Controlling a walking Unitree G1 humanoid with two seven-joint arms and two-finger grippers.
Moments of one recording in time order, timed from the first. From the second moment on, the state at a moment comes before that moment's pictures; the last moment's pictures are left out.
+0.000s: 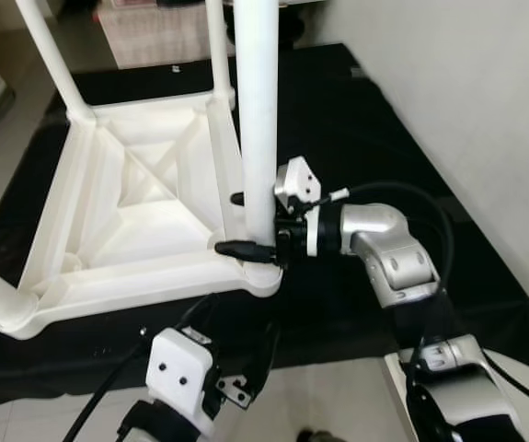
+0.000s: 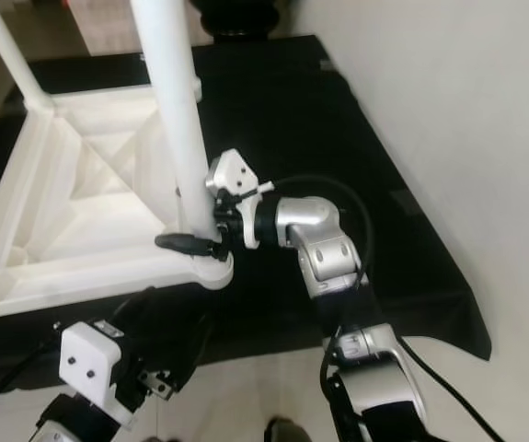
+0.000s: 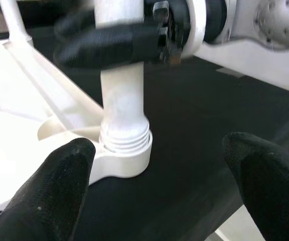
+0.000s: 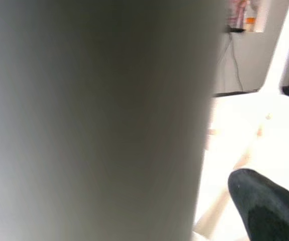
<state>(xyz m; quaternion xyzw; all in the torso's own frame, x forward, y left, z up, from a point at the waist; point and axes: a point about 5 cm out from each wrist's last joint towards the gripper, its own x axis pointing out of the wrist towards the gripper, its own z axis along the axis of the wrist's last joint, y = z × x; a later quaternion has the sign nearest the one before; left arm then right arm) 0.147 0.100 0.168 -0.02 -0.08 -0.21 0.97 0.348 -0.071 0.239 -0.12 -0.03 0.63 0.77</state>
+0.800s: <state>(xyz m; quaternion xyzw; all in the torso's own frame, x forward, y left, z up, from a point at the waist) 0.143 0.098 0.167 -0.02 -0.07 -0.20 0.98 0.365 -0.078 0.244 -0.09 -0.03 0.68 0.73</state>
